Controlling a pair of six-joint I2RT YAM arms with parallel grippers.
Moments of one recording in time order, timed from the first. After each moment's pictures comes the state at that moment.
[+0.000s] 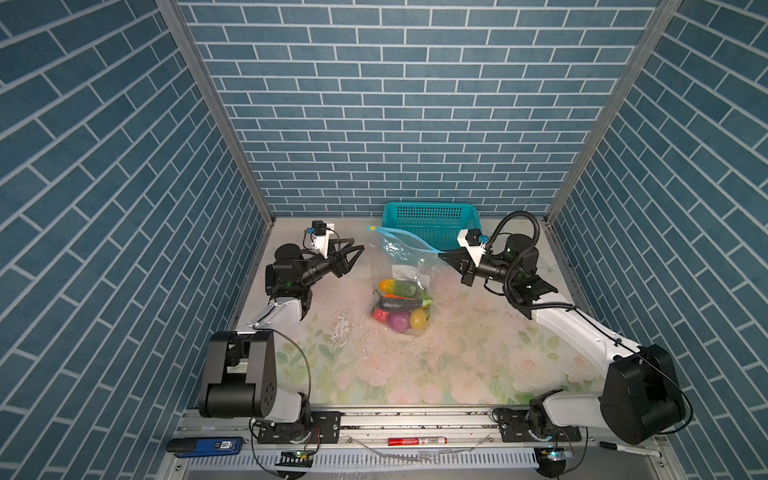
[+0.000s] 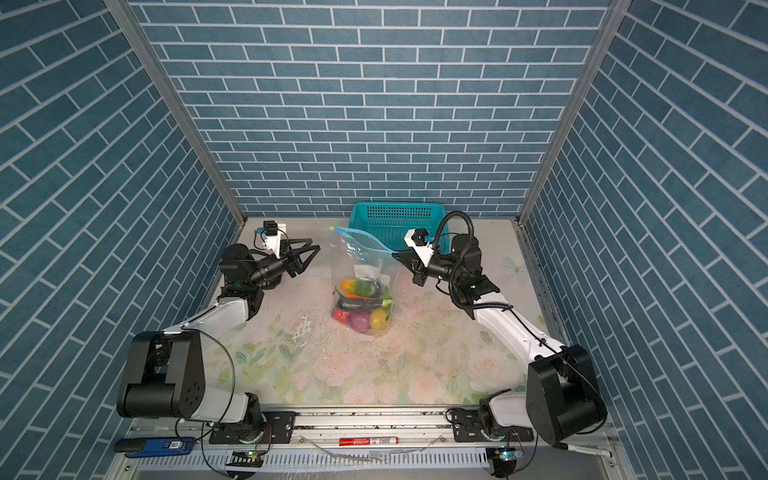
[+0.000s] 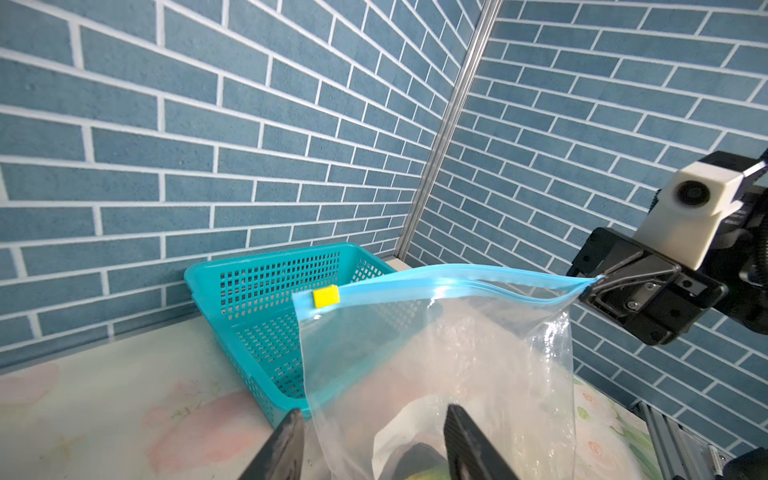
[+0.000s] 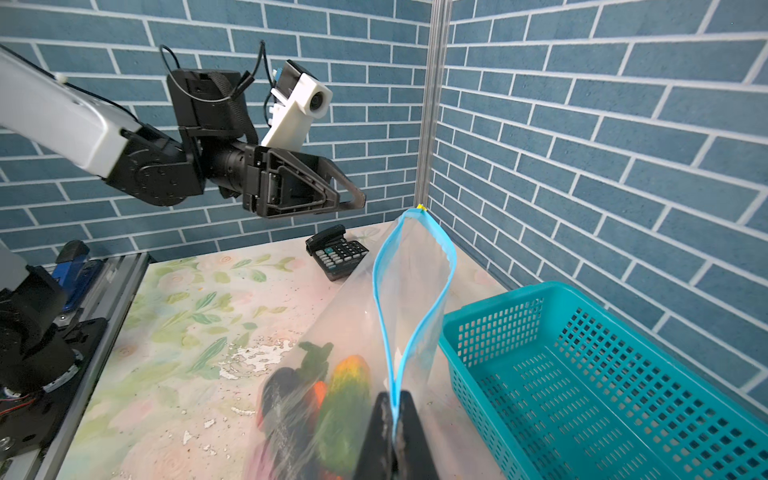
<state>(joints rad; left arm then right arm) 0.01 1.47 0.76 0.78 0.94 -0.33 0.41 1.34 0.91 0.29 -0.82 -0.18</state>
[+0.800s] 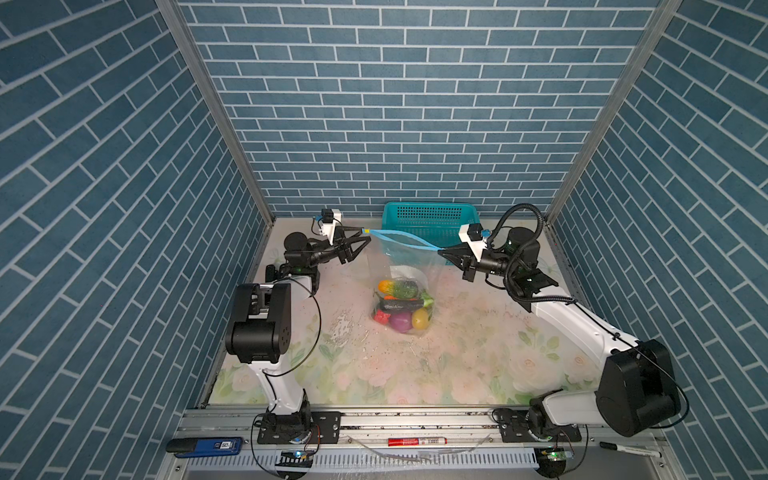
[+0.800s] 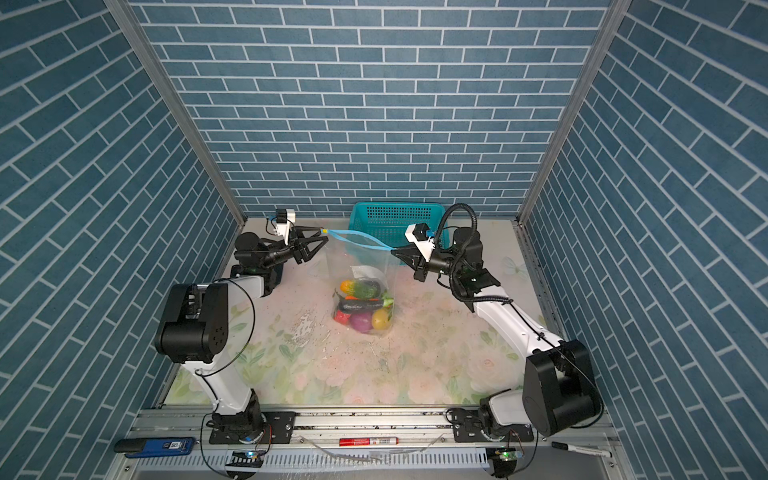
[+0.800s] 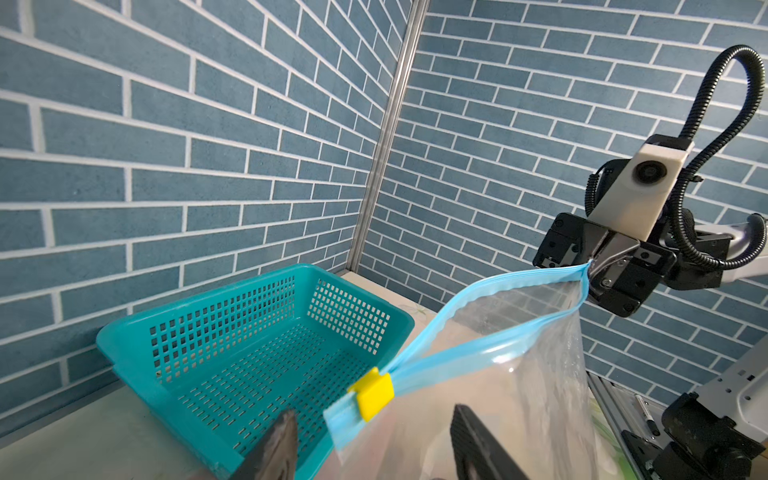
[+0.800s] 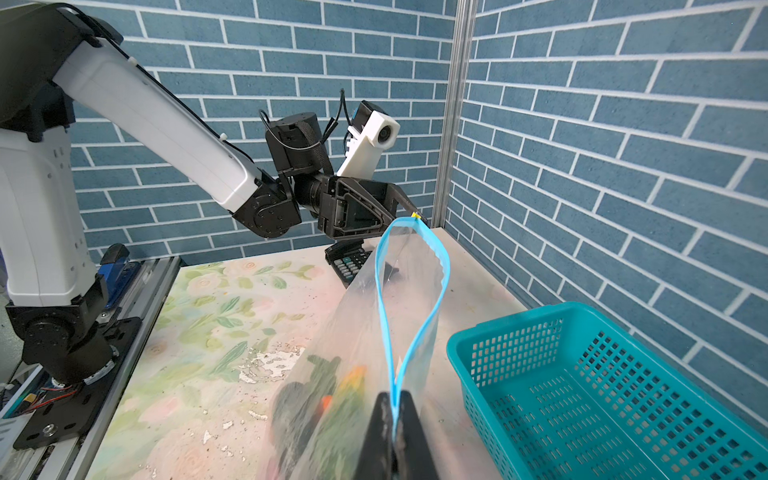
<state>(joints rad) -0.02 1.83 0.98 1.12 1.14 -0.50 0.39 1.38 0.98 0.27 -0.90 -0.18</state>
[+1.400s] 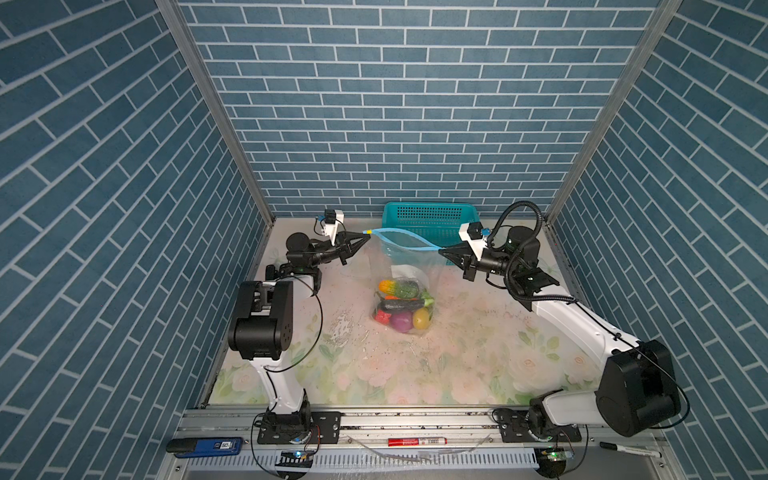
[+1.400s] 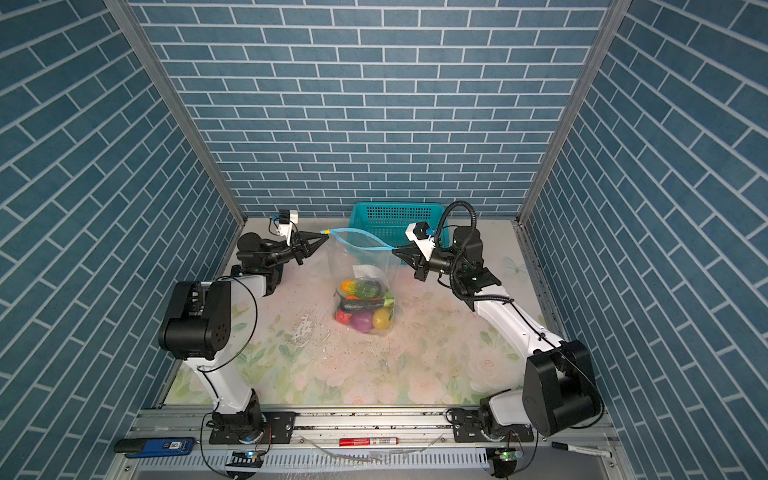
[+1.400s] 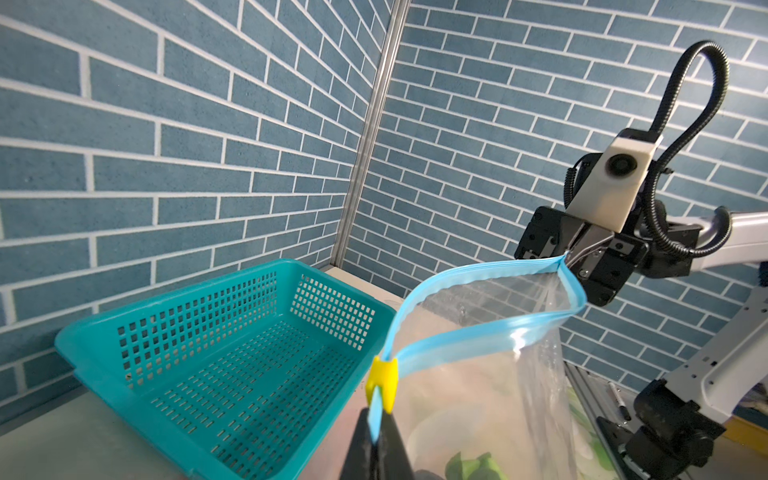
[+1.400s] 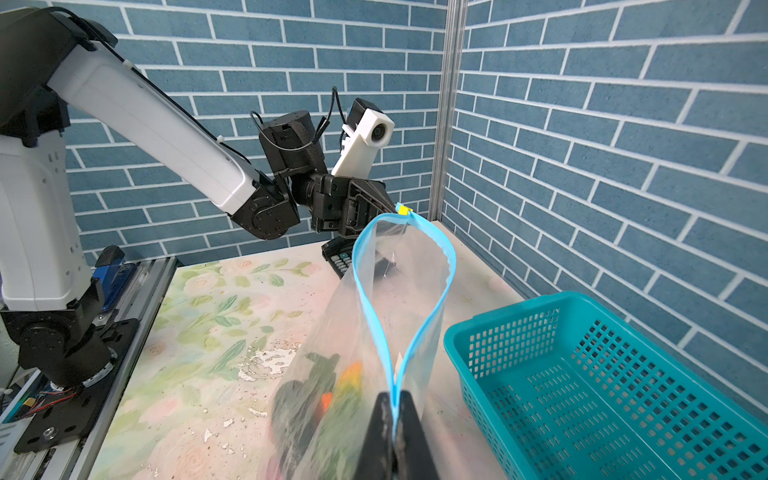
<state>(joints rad) -0.02 1.85 0.99 1.16 1.18 -0.54 0.38 1.38 0.99 0.23 -0.89 -0.18</state>
